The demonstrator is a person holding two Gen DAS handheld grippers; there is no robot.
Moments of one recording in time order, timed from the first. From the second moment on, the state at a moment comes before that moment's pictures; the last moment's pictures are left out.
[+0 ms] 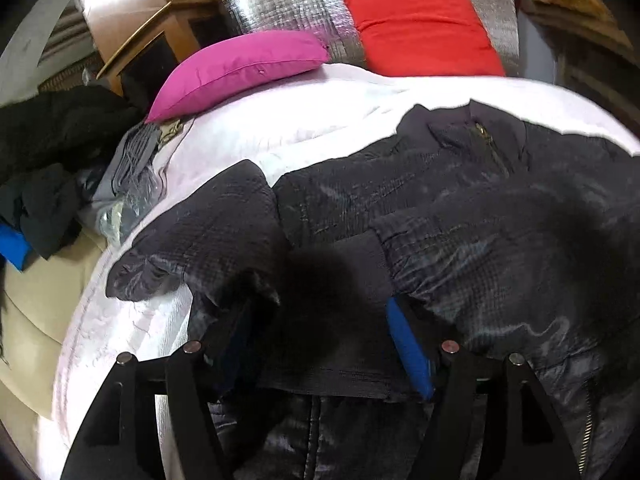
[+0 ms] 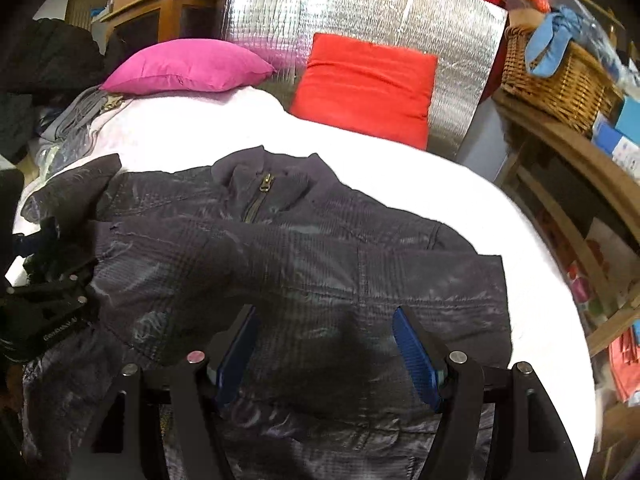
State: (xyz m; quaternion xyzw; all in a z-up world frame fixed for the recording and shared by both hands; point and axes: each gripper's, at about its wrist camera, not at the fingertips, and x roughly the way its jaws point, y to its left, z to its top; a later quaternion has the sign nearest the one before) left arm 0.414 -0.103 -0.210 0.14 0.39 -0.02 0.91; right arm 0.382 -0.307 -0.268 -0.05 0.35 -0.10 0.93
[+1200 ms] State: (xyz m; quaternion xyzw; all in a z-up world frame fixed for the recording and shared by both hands) left arm 0.408 0.100 -0.151 -0.17 0.34 0.02 0.92; right arm 0.396 -0.294 -0.283 0.05 0.39 0.00 0.92
